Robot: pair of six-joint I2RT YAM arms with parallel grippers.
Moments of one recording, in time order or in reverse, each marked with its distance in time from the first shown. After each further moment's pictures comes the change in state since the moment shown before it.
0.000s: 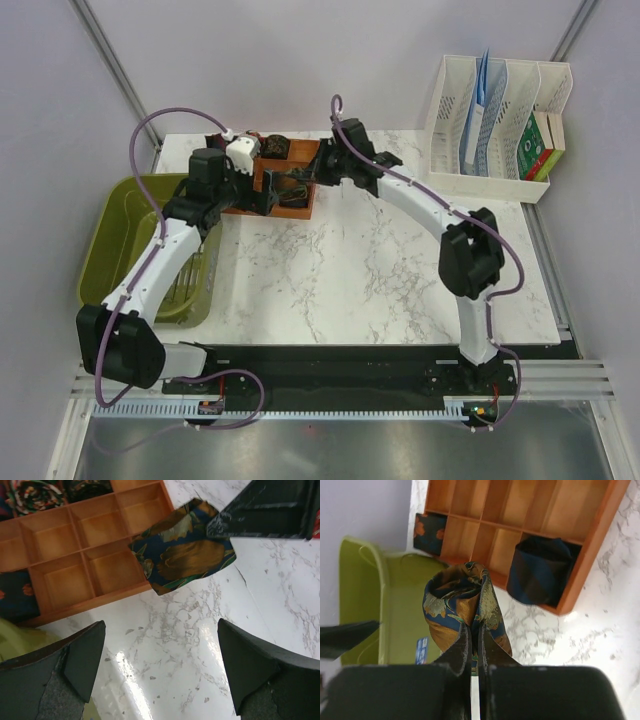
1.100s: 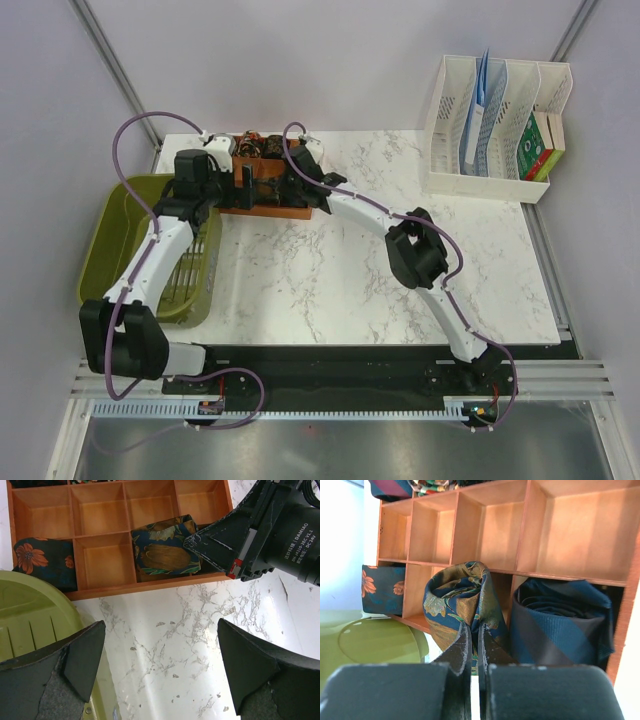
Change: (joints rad) left arm 0.138 0.014 -0.029 0.030 -0.070 -0.043; right arm 0.166 0.425 0.341 0.076 0.424 0.106
